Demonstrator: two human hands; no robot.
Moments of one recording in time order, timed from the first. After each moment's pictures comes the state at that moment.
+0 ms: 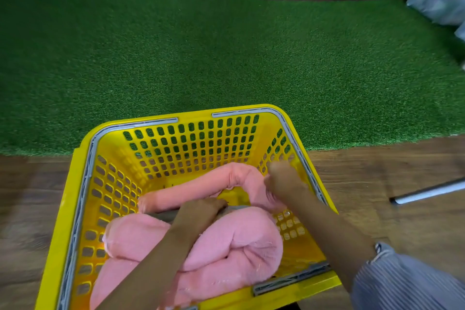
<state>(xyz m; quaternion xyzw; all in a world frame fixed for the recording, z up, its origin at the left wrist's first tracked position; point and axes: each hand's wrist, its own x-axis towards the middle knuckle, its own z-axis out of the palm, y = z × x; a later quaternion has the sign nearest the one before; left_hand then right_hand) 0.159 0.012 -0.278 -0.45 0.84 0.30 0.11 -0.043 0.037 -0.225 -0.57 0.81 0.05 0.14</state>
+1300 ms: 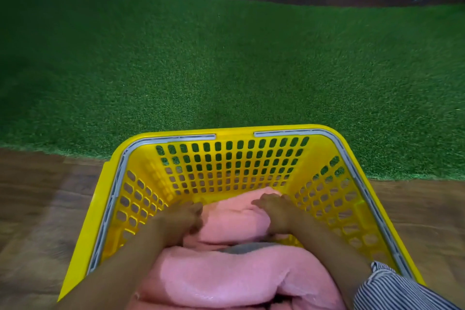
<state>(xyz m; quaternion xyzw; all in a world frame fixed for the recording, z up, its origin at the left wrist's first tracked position) 0.254 -0.090 -0.324 -0.32 0.92 0.11 0.20 -0.014 -0.038 -0.339 -0.72 0.61 0.18 0.26</state>
